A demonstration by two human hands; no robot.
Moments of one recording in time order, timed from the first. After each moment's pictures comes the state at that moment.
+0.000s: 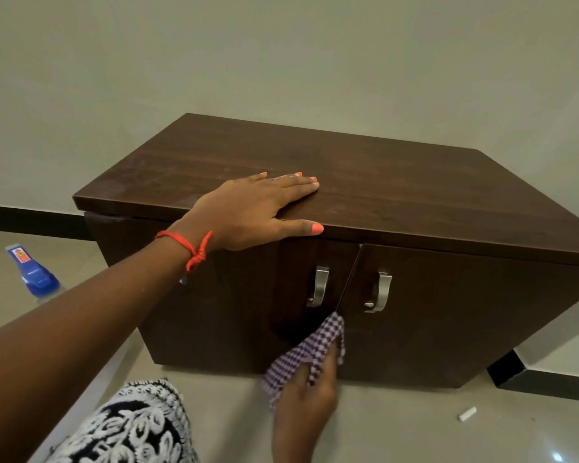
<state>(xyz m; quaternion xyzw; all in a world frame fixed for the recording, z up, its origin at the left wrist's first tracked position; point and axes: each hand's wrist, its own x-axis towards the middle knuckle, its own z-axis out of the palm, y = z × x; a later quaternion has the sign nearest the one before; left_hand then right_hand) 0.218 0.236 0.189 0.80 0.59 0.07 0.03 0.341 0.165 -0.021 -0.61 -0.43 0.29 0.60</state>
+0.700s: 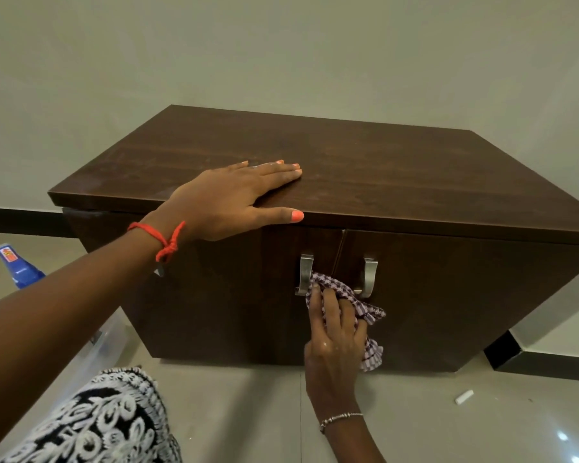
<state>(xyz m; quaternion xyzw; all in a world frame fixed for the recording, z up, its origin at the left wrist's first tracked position) 0.222 0.234 0.193 0.80 0.60 0.07 0.04 0.390 0.209 -0.008 -0.50 -0.75 -0.17 0.40</state>
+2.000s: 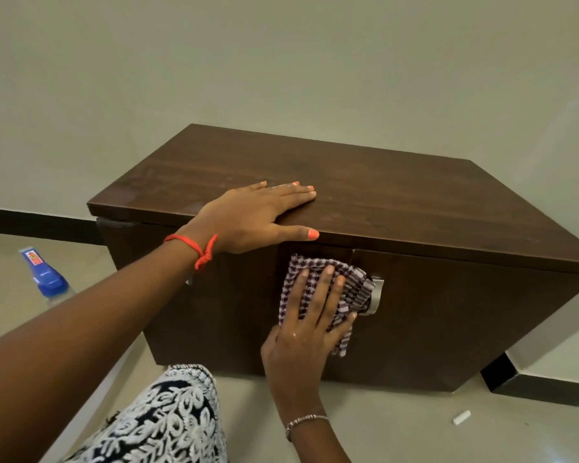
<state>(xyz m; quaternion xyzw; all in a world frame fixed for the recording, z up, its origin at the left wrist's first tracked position) 0.215 0.241 0.187 0.81 0.58 0.07 0.04 0.337 0.199 0.012 -0.58 -0.73 -0.11 0.34</state>
